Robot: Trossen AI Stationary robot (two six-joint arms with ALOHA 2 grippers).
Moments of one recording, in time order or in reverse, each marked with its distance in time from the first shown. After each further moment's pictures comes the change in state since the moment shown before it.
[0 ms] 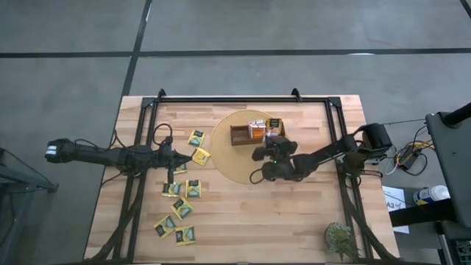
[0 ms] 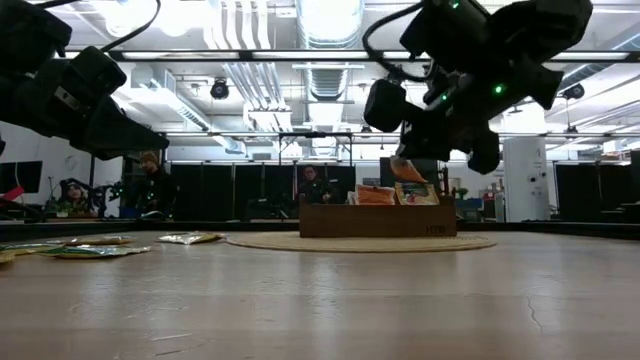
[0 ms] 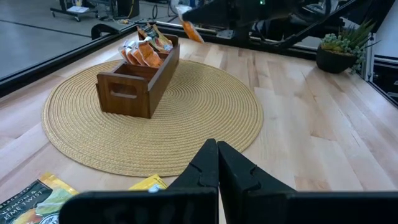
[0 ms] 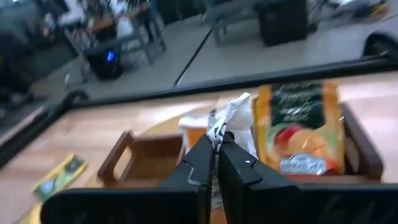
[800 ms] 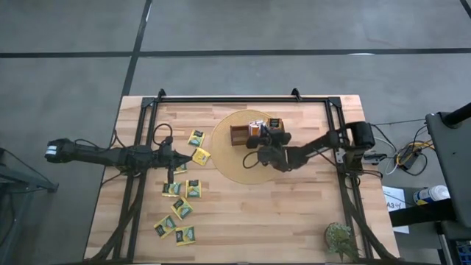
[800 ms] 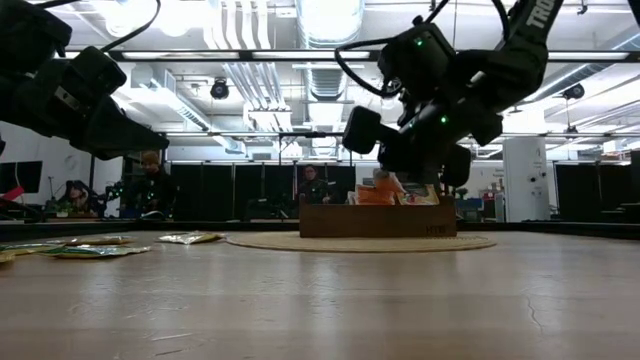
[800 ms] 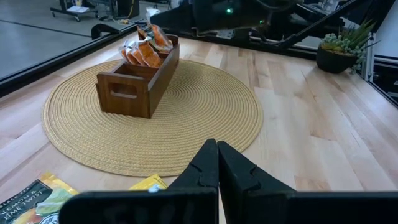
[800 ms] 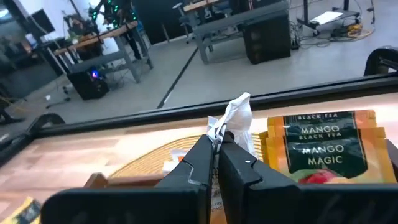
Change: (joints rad) left arm 0.000 0.000 0.000 0.000 0.000 0.000; right arm -0.166 0.144 0.003 0.425 -0.025 -0.304
